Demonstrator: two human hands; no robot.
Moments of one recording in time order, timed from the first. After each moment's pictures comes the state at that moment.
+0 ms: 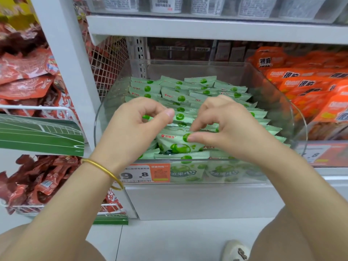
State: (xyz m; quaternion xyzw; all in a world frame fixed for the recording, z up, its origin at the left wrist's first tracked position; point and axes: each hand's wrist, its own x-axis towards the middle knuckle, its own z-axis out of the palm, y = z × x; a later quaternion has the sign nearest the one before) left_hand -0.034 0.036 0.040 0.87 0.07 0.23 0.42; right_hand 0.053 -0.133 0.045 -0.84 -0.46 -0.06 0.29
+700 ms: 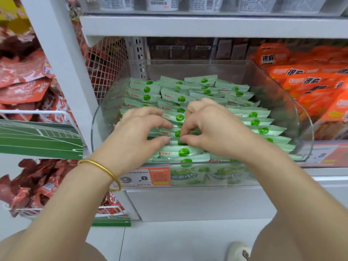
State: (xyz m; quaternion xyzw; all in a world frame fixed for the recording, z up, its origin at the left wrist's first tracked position) left_hand -0.026 0.046 0.030 0.97 0.04 0.10 0.22; right_hand 0.059 -0.110 0.043 -0.87 -0.47 -0.02 0.16
